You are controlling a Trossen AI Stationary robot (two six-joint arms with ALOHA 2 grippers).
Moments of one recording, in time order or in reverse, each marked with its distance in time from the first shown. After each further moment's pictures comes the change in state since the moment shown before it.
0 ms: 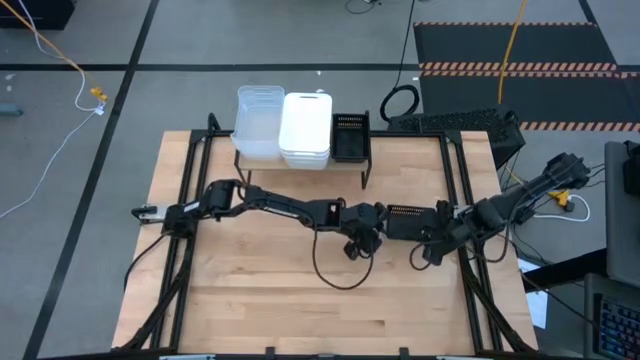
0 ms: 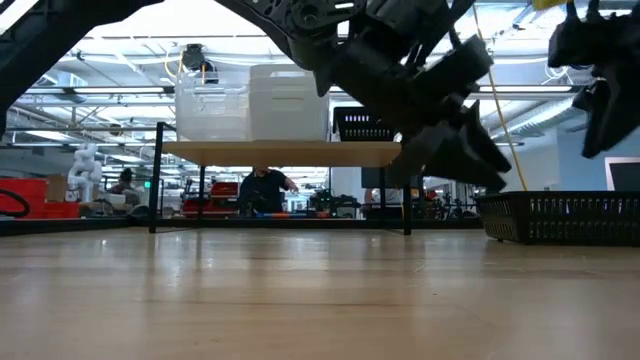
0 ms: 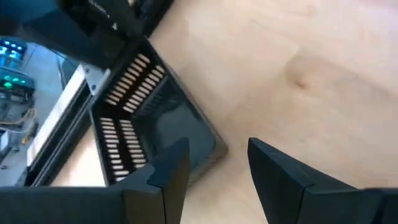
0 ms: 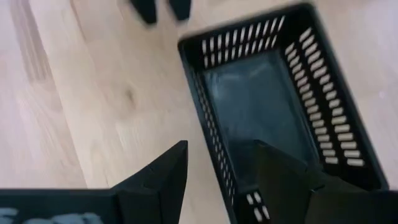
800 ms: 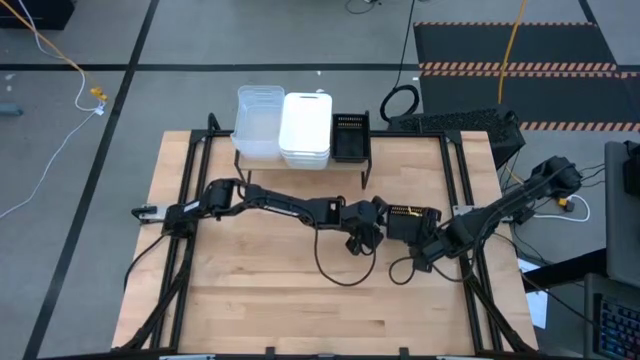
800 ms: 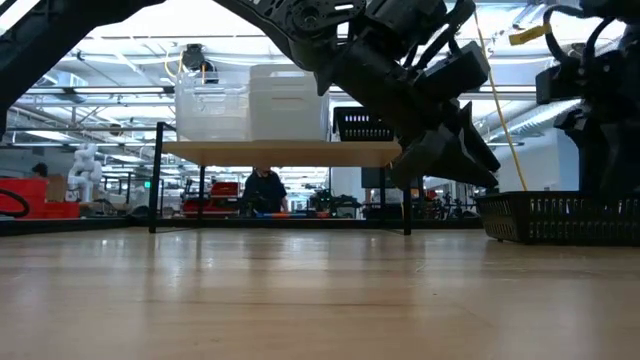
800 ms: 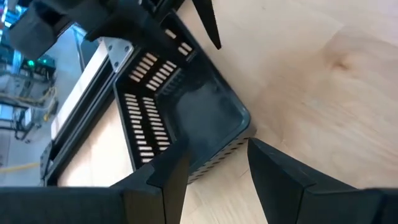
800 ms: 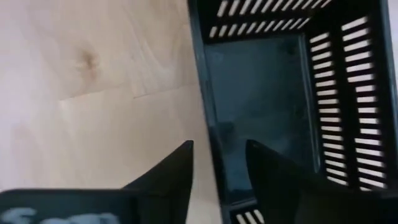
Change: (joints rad) left arm 0.008 0.000 0.000 0.009 -0.093 -0.013; right arm 0.000 0.321 -0.012 0.088 0.017 -0.153
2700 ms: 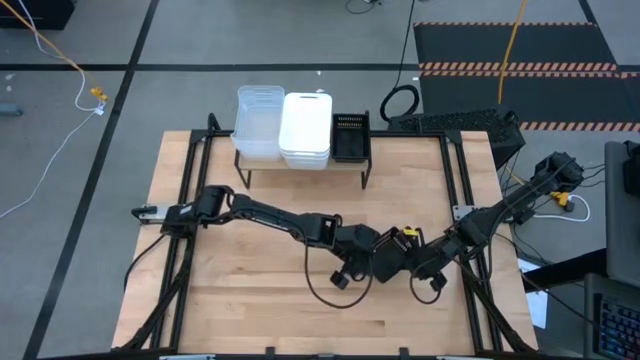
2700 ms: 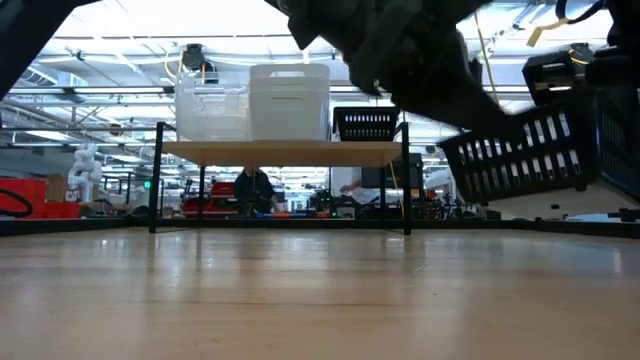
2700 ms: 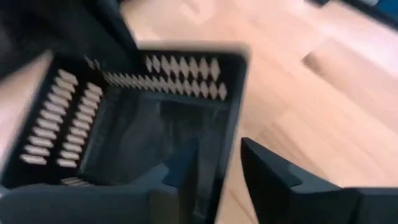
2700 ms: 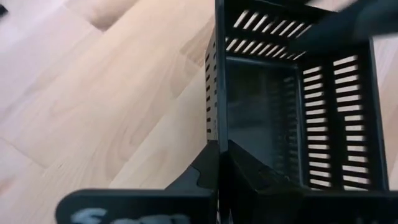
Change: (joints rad) left arm -0.124 -0.081 0.000 -0.211 0.273 -0.391; right arm 0.080 -0.107 -0.049 0.435 -0.199 -0.804
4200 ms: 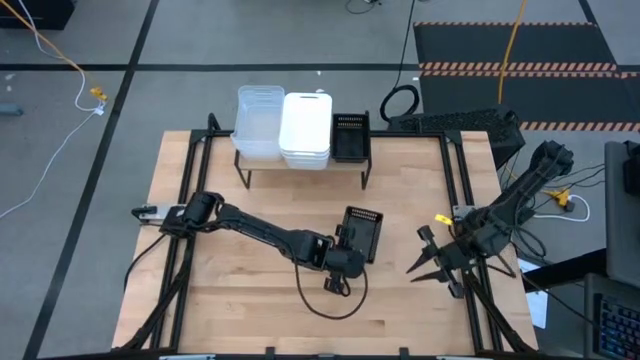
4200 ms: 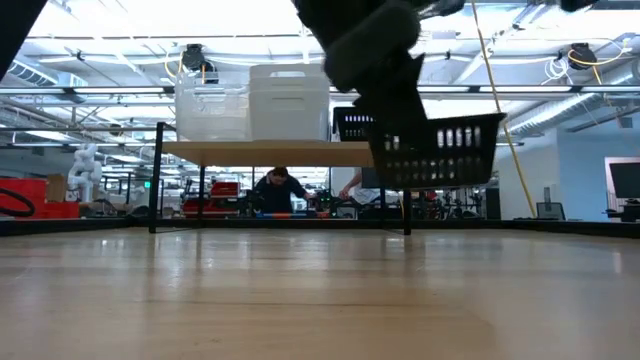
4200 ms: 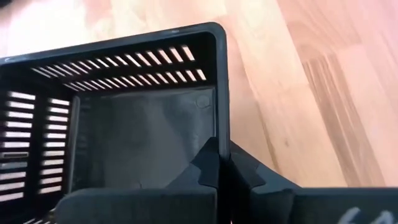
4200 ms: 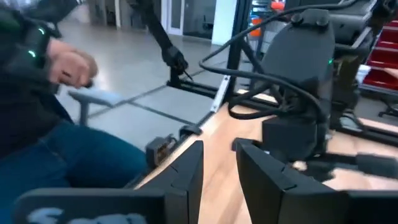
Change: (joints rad) left arm -0.128 -0.063 0.000 -0.282 -0.535 -0.345; right arm 0.202 -0.366 -0.188 0.684 0.209 0.087
